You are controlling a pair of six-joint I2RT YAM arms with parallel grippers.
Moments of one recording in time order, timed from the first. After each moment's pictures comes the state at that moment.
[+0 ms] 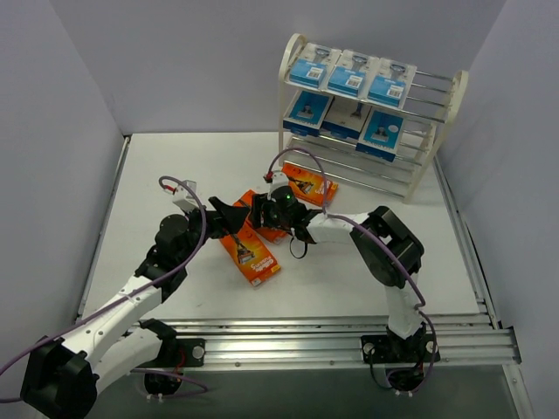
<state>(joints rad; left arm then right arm) -0.50 0.95 0.52 0.31 0.01 -0.72 0.74 2.00 1.14 0.32 0.03 0.43</state>
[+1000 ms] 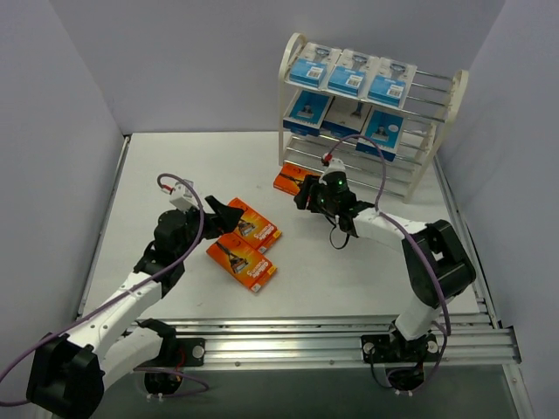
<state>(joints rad) -0.42 0.97 0.52 0.24 0.06 -0.72 0.49 1.69 0.94 0.22 -0.01 0.50</state>
